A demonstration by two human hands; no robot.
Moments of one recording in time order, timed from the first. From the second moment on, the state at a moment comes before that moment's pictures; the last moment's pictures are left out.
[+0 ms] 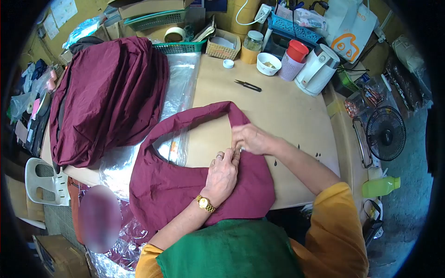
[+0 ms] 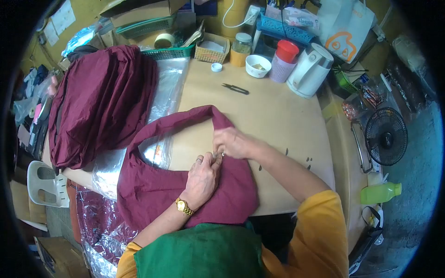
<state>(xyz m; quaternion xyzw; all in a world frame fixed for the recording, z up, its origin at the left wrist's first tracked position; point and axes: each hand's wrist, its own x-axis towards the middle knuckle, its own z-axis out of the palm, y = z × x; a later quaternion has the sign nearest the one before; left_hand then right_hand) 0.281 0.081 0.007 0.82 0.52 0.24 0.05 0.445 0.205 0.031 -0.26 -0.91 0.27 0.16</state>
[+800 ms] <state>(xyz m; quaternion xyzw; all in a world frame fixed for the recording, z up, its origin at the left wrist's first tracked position) 0.284 0.123 0.018 0.72 0.57 0.28 0.27 0.446 0.179 0.033 -0.51 -0.69 0.35 0.37</state>
